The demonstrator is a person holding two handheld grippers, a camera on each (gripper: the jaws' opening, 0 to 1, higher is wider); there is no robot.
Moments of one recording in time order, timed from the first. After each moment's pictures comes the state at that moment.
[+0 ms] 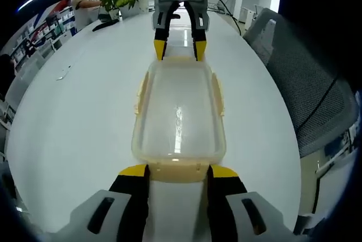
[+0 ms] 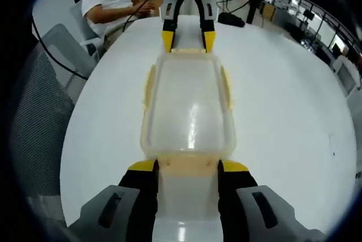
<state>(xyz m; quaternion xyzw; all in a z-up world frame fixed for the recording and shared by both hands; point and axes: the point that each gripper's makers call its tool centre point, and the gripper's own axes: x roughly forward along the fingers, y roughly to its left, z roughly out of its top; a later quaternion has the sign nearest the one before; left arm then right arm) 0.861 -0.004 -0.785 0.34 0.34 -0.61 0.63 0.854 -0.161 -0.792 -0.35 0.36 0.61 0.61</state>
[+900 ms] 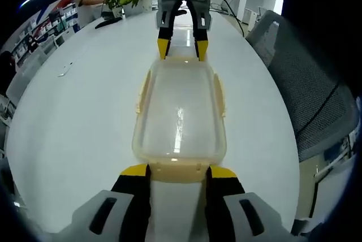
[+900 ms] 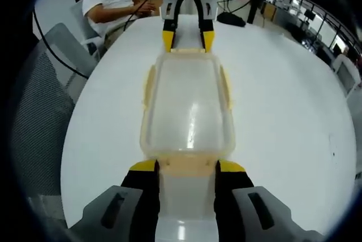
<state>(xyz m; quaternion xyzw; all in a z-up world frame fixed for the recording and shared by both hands) 0.859 -0.006 -0.783 0.33 0.35 -0.60 0.64 0.853 -0.160 -0.788 -0.36 0.36 0.61 0.61</state>
